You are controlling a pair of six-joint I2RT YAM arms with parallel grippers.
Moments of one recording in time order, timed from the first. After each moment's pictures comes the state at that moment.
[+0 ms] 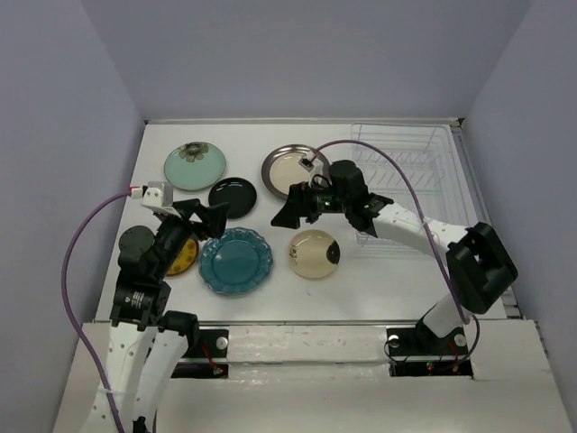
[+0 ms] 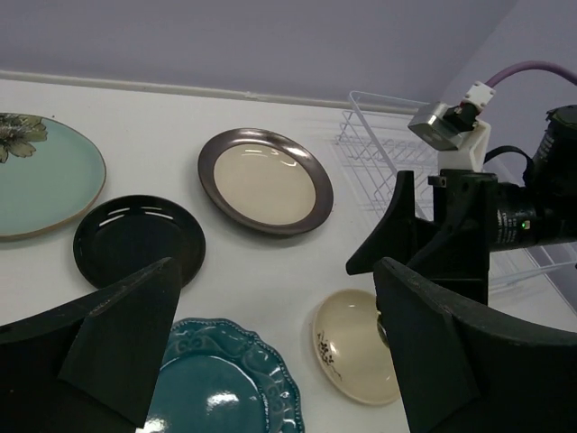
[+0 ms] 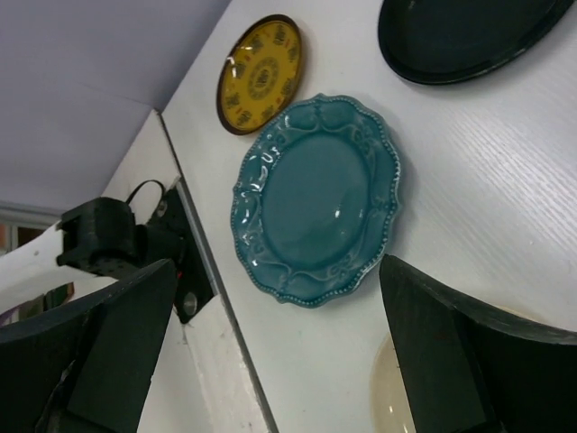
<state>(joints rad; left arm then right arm) -0.17 0.46 0.67 -0.22 0.24 -0.37 0.68 1.57 1.06 0.16 -0.63 0.53</state>
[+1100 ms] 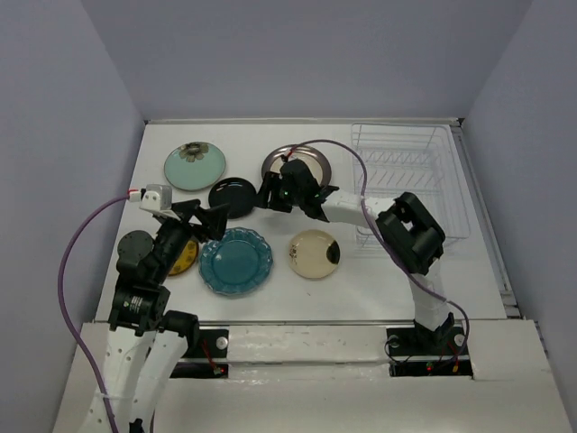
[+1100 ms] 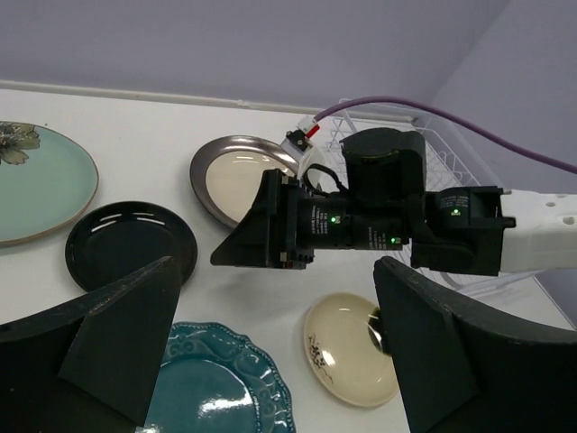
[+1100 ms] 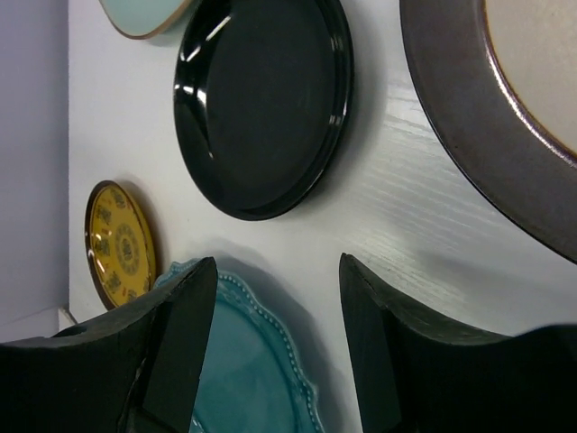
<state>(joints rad) -0.20 0.43 0.67 -0.22 0.20 -0.38 0.76 2.07 1.45 0.08 -0.10 0.81</state>
